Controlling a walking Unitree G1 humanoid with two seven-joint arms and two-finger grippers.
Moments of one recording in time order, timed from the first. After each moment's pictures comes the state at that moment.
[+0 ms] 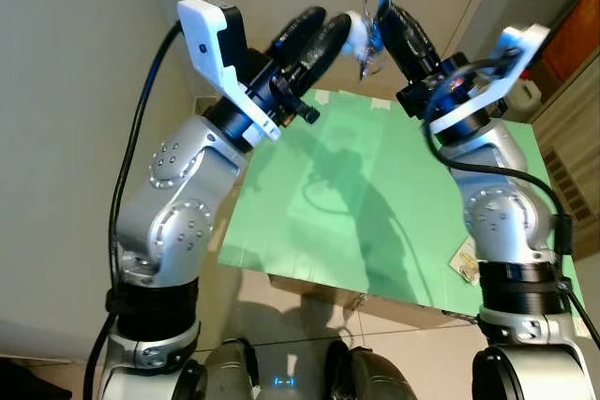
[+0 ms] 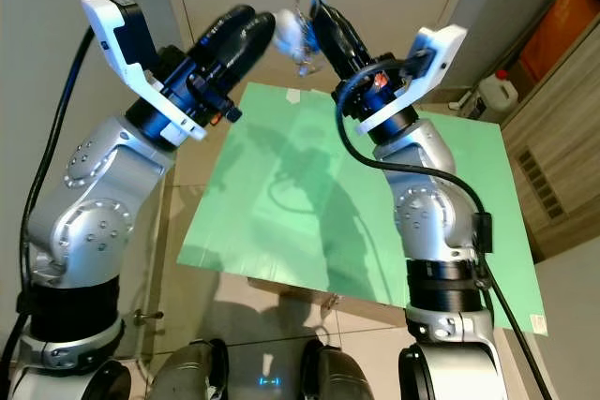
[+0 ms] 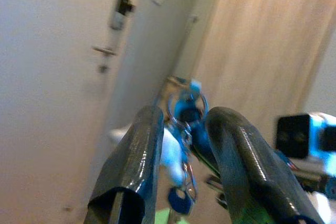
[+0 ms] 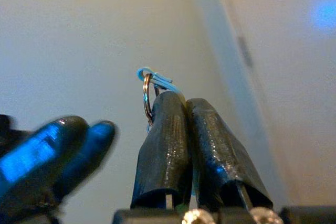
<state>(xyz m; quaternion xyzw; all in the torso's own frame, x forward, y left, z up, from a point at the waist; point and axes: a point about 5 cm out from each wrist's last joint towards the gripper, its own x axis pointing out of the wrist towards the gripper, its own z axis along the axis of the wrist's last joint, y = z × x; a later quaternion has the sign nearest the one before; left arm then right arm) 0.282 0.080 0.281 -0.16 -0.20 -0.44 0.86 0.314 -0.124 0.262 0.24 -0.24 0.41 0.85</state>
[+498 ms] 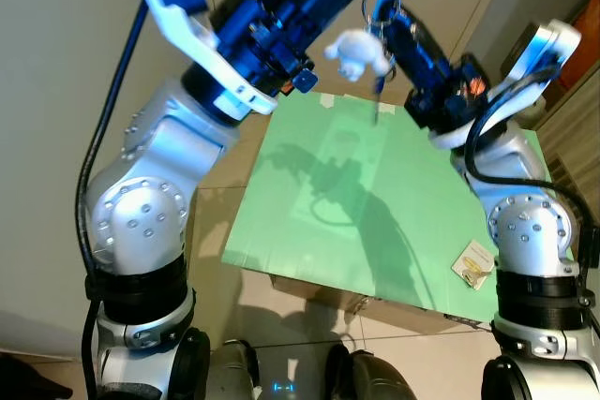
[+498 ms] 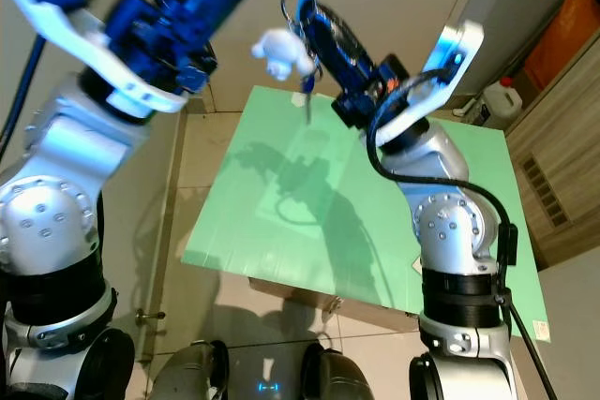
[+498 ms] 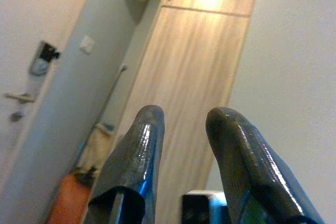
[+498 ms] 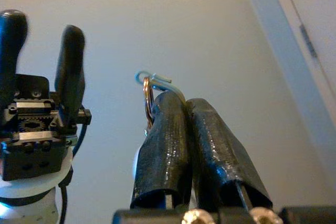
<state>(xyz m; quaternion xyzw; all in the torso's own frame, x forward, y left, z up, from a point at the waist) 0.256 0.084 0.333 -0.25 -0.26 -0.54 0.76 0.297 -0.126 0.266 0.28 -0.23 0.49 0.80</state>
